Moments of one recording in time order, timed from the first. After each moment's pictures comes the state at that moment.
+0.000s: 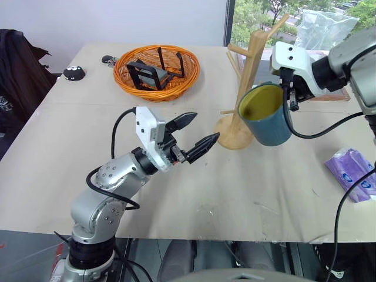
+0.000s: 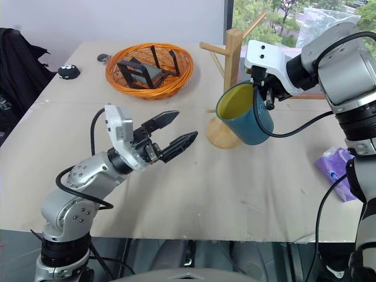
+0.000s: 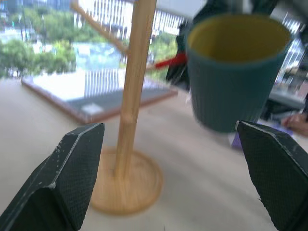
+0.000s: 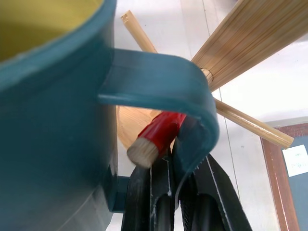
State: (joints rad) left arm -0.21 0.43 0.08 -0.64 -0.75 0.58 -0.55; right arm -1.25 -0.85 0.45 0.13 0.09 0.76 1.45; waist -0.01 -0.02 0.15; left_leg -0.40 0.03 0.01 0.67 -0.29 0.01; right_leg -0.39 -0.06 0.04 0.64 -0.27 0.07
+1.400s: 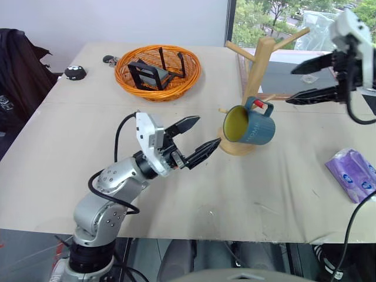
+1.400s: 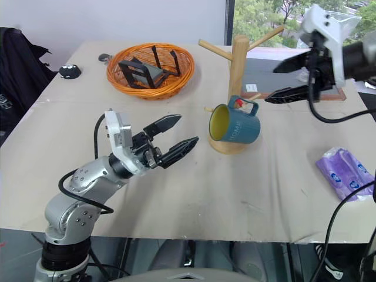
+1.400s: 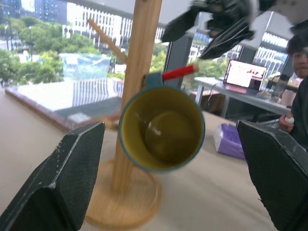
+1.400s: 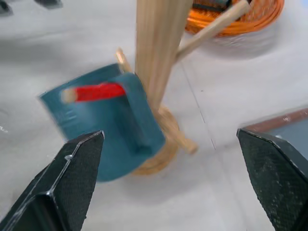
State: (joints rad) left arm -0.14 0.45 0.05 -0.62 -0.75 0.52 -0.59; right arm -1.09 -1.03 0.13 0.16 0.31 0.83 1.49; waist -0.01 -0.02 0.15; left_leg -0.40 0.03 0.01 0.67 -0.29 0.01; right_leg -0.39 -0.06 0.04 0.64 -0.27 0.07
